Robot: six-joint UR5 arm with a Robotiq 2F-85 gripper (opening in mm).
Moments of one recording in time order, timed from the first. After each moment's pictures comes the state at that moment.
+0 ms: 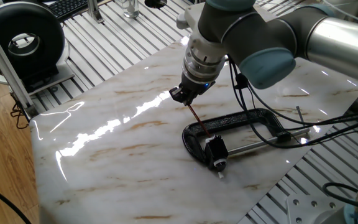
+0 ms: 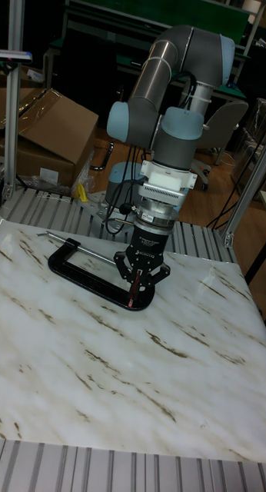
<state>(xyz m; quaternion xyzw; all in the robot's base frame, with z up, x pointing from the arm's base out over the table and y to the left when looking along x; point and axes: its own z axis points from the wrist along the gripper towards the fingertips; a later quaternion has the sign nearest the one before) 0.500 0.042 0.077 0.10 0.99 0.01 0.13</state>
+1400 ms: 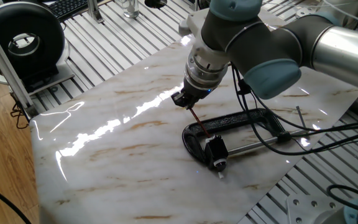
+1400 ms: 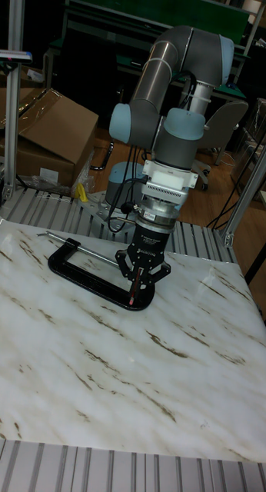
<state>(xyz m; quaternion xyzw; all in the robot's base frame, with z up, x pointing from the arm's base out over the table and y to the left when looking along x) 0.489 0.044 0.073 0.10 0.99 0.00 0.14</state>
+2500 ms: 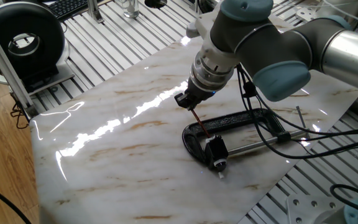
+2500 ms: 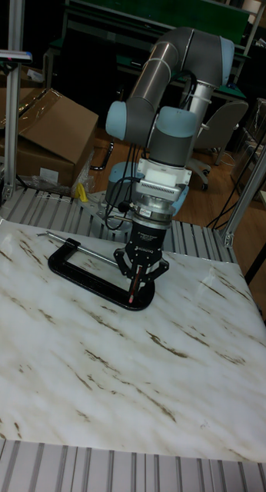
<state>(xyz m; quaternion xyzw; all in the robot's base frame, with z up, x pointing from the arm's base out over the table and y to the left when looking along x) 0.473 0.044 0.068 0.10 0.99 0.02 0.13</state>
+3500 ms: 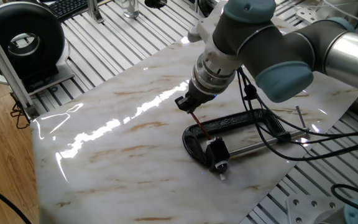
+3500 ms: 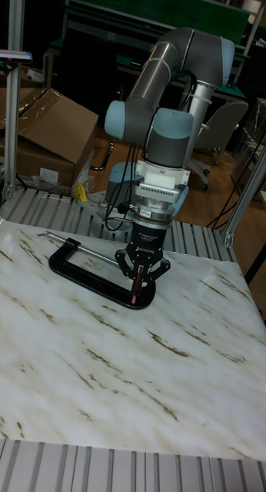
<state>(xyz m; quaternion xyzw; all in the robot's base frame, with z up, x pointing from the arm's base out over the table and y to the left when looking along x) 0.461 0.051 0.062 0.08 0.99 0.03 0.11</state>
